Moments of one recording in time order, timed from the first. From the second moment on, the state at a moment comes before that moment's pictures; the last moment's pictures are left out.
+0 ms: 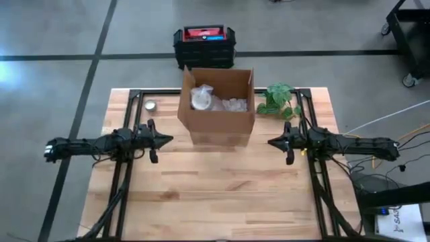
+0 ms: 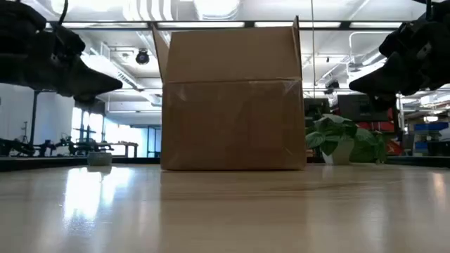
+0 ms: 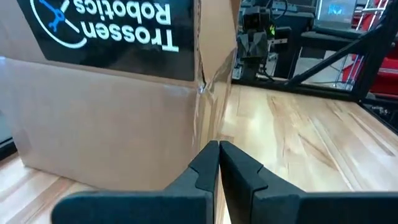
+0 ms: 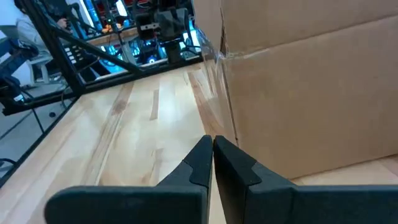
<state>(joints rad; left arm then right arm) 0.07 0.17 0.01 0.04 -0.14 -0.11 -0.10 0.15 0.02 -0.02 -0.04 0.23</state>
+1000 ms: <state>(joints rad) 0.07 0.25 0.01 0.05 -0.14 -0.11 -0.10 0.15 0.02 -0.02 -0.04 0.23</state>
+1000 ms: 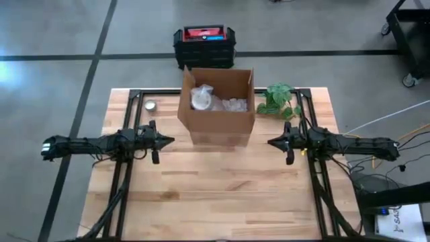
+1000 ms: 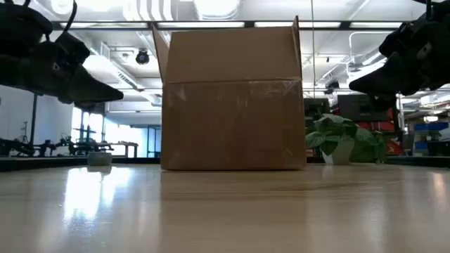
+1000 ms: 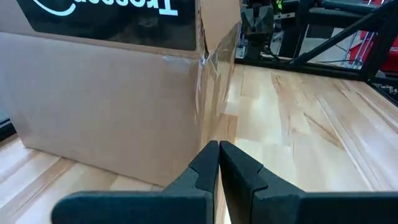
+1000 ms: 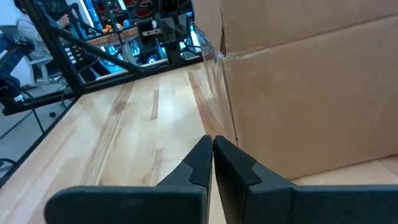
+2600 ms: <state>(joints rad) 0.07 0.00 0.01 0.14 -0.07 -0.03 -0.10 0.15 0.02 -0.02 -0.04 0.23</state>
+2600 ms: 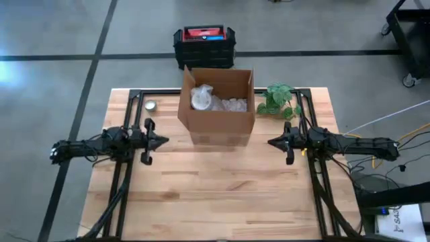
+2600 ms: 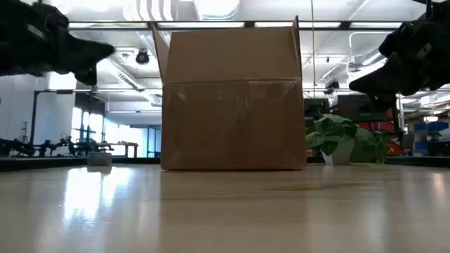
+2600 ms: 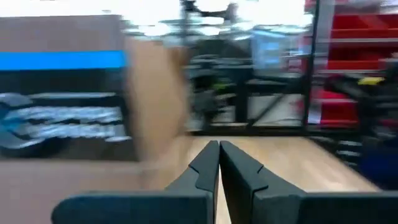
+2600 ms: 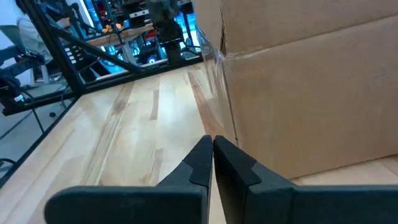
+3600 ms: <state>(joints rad) 0.07 0.07 0.01 0.03 -0.09 0.04 -0.10 0.15 0.02 -0.02 -0.04 0.23</state>
